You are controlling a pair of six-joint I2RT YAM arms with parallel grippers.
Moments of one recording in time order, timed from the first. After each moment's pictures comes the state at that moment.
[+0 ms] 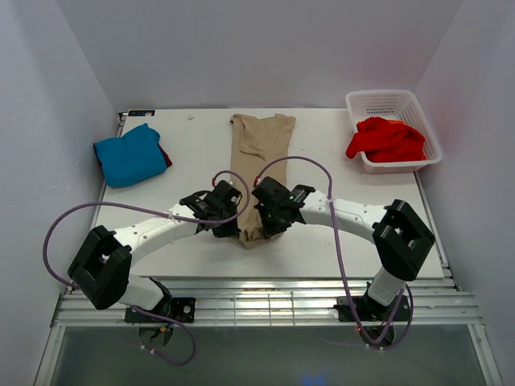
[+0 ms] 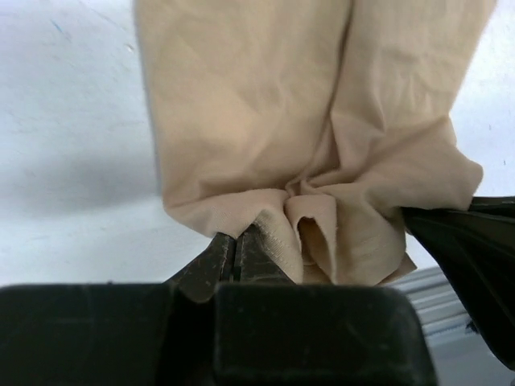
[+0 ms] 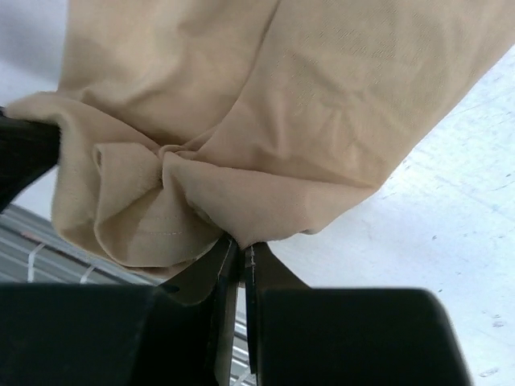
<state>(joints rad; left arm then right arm) -0.74 1.39 0.86 -0.55 -0.04 -0.76 0.96 1.66 1.16 -0.61 0.01 0.52</state>
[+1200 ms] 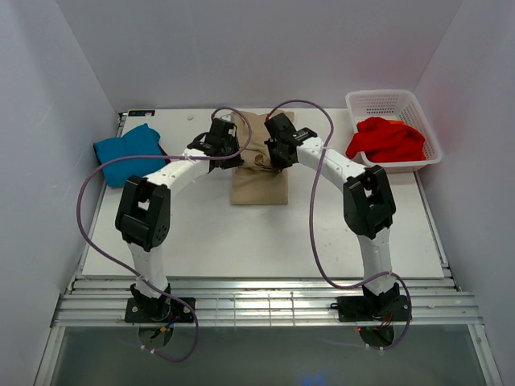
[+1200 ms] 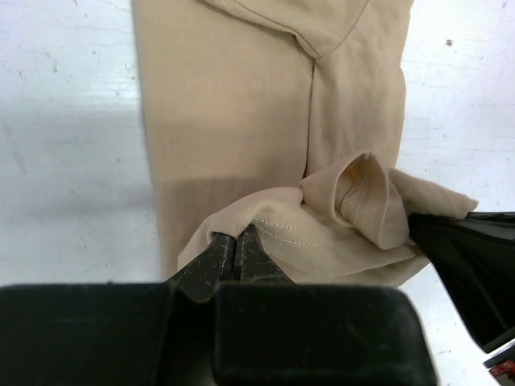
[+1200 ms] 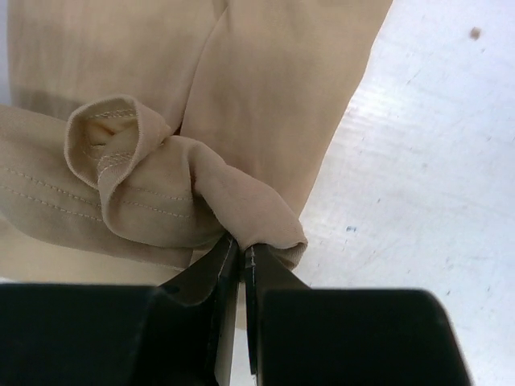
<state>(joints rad) -0.44 1.90 1.46 -0.34 -0.03 -0.52 0.61 2.09 1.79 -0.68 0.14 0.23</state>
